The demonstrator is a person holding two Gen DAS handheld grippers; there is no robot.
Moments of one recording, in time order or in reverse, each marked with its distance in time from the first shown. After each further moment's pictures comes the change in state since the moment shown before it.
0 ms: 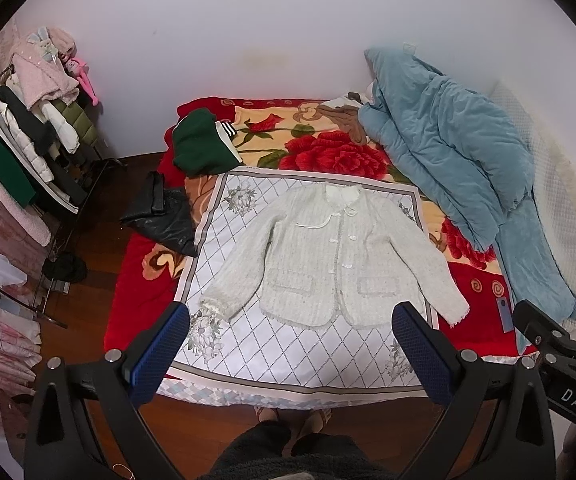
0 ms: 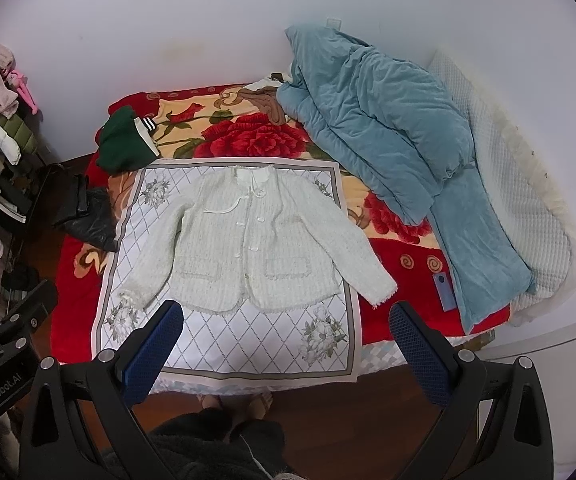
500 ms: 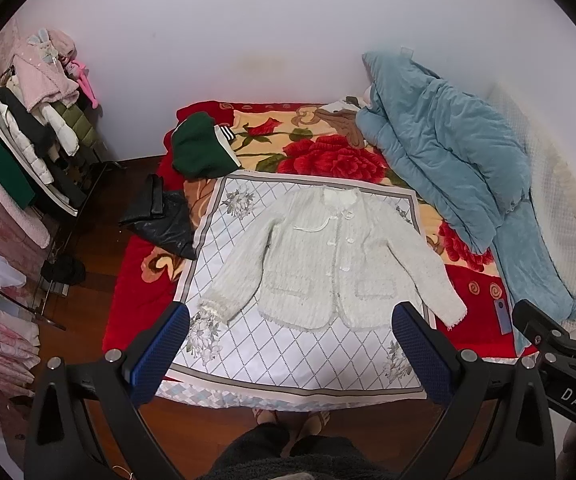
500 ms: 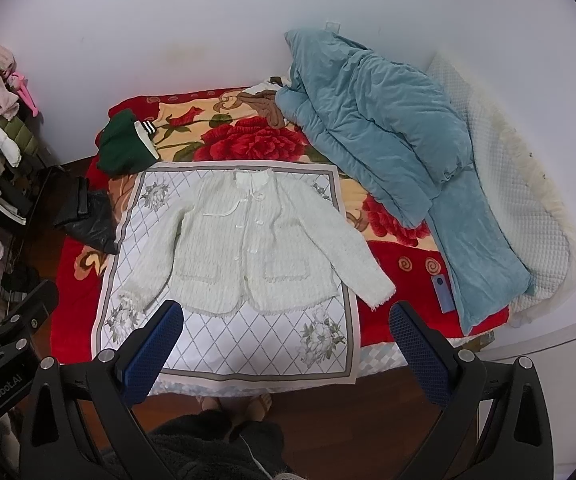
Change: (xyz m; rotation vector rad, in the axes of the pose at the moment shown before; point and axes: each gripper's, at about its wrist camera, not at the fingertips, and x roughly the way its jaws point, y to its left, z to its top) left arm -0.009 -0.008 0.007 0.001 -0.014 -0.003; right arm -0.016 -0.001 0.012 0.001 -0.008 -0.002
